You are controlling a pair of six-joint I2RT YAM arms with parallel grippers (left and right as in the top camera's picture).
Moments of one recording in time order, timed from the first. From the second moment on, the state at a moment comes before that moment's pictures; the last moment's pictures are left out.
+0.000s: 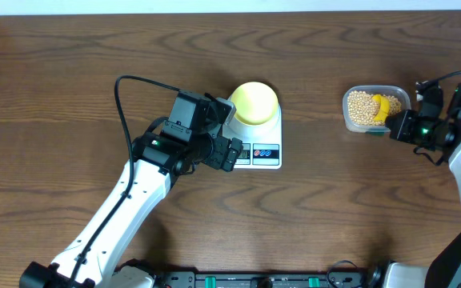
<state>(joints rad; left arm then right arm) -0.42 1.36 1.02 -0.66 0.24 -0.02 -0.35 1.51 1.00 -0.55 -0.51 -0.01</state>
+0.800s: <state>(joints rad) -0.42 1.36 1.02 -0.66 0.24 -0.02 -0.36 1.53 0.96 -0.51 -0.61 0.00</state>
